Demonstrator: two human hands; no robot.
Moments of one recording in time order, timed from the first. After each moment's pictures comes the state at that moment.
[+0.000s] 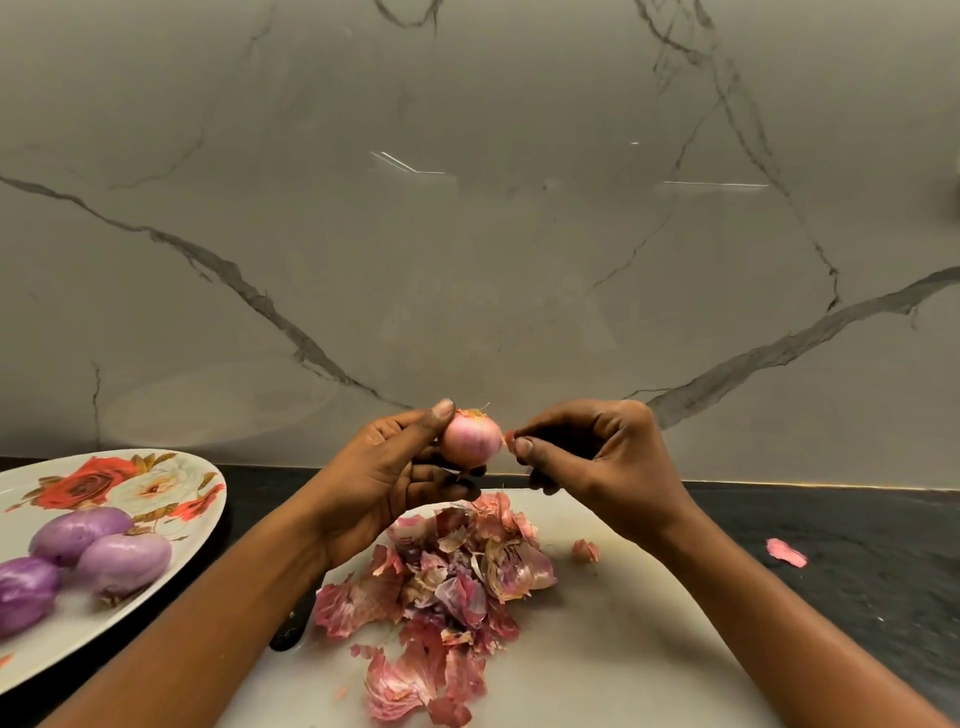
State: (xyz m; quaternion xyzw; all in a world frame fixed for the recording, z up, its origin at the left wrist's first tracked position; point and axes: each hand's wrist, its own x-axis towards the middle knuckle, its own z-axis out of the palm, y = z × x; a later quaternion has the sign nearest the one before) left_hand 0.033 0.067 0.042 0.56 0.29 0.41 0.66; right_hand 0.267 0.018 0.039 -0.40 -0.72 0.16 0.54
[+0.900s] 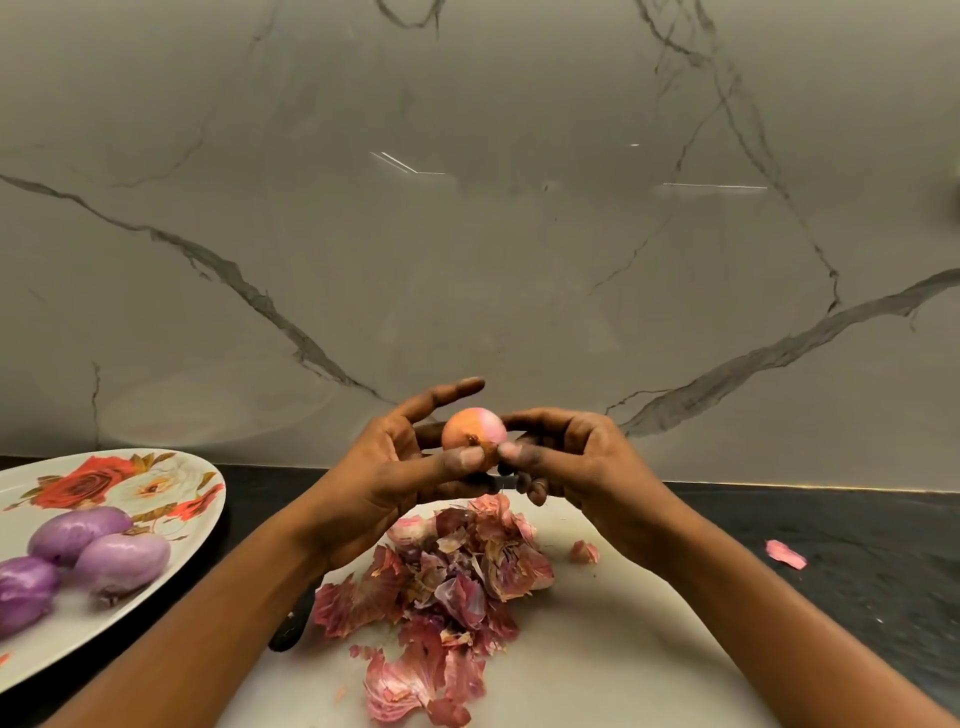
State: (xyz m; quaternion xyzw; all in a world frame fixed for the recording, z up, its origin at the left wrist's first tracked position) left_hand 0.030 0.063 0.040 0.64 0.21 0.40 0.62; right_hand 0.256 0.020 0.042 -0.40 -0.63 0.44 0.51
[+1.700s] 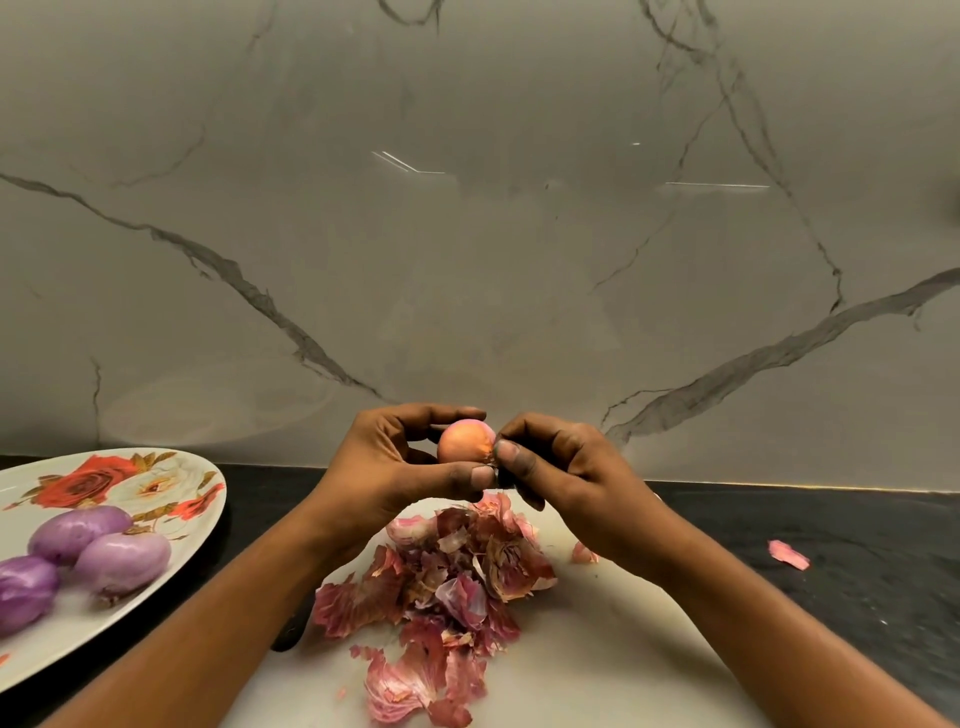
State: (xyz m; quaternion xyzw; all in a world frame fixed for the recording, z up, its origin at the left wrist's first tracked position) left_hand 0.032 0.065 0.036 0.68 0.28 0.47 0.48; right_hand 0.250 0.013 0.037 -0.42 -0.74 0.29 0.44
